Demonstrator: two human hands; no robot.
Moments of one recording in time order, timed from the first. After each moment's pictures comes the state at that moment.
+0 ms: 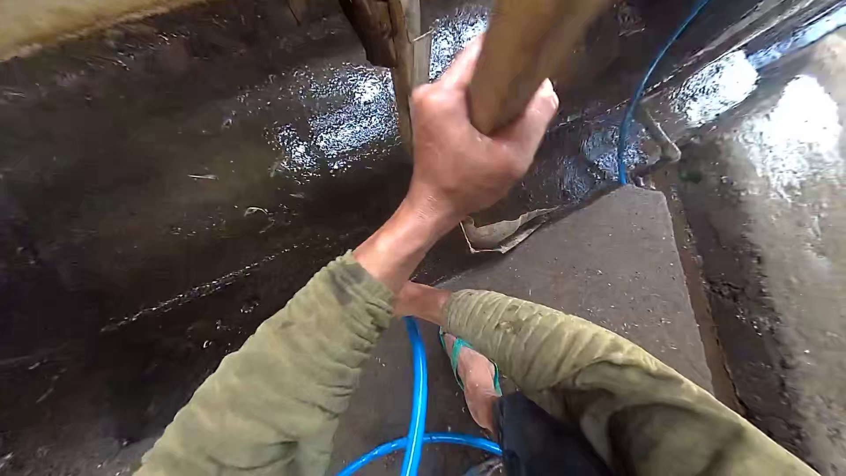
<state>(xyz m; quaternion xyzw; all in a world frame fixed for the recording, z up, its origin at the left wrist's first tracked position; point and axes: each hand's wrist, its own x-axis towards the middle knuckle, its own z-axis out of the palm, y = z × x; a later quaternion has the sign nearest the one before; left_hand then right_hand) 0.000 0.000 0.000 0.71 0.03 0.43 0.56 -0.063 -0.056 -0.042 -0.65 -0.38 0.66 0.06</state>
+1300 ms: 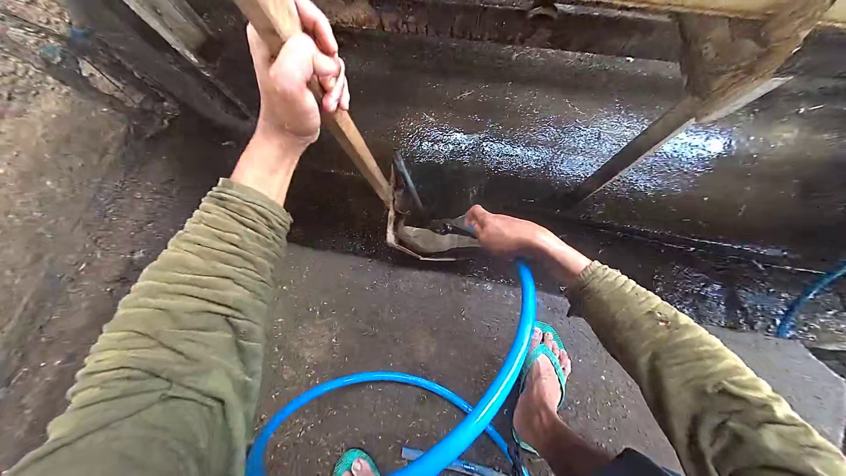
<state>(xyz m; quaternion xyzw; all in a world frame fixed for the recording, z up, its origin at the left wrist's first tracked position) -0.454 0.185 0.021 0.69 0.17 0.52 0.47 -0.200 0.011 -0.078 -0.65 -0.60 0.47 -0.05</state>
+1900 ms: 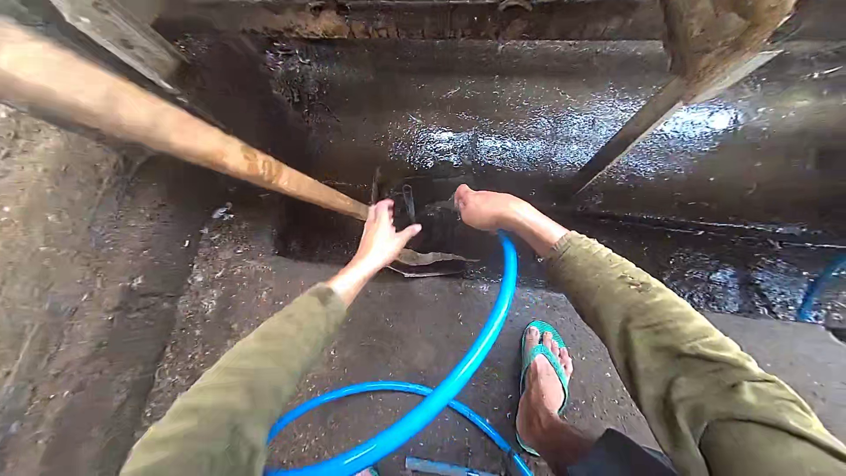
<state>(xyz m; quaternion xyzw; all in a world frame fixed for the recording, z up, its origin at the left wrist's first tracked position) -0.411 0.076 -0.141 0.71 0.59 0.08 0.37 -0.176 0.054 -0.086 -0.67 -0.58 0.45 -0.08</state>
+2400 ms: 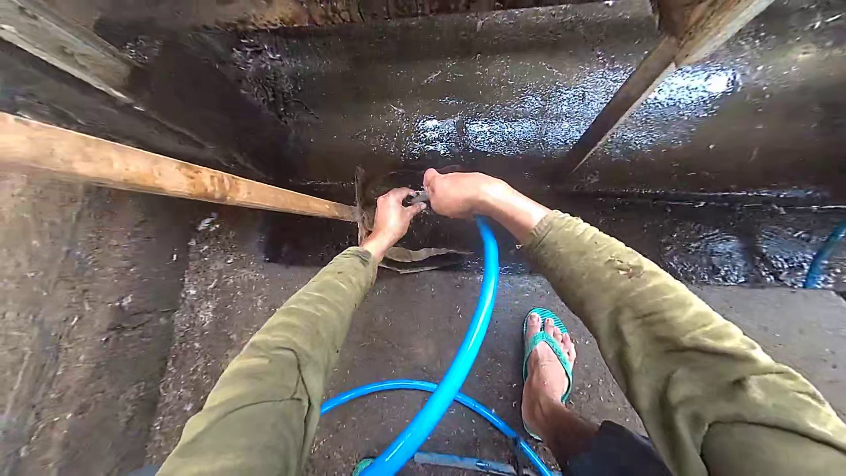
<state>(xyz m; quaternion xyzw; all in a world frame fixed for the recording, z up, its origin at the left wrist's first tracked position) -0.358 0.114 -0.198 0.79 0.50 0.14 0.32 -0.192 0.062 -0.055 -0.65 -0.63 0.43 -0.08</state>
